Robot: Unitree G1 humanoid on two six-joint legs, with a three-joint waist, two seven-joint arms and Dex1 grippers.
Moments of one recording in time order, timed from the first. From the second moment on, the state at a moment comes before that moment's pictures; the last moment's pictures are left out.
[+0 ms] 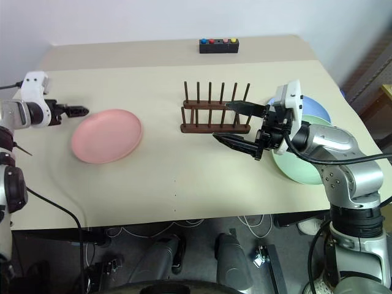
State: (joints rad) left arm -1.18 0.86 0.01 1.10 -0.11 0.88 -0.78; right arm -0.43 -0.69 -0.17 -0.32 0.73 0.58 0.99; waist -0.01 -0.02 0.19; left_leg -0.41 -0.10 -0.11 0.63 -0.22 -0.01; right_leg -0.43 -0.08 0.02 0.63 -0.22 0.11
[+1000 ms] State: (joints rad) left arm -1.24 0.84 -0.03 1.32 0.05 0.94 -0.92; right arm -0.37 -0.69 -0.15 -0.36 0.71 0.56 0.91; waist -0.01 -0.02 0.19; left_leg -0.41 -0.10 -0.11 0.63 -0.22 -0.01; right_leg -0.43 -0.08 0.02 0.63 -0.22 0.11
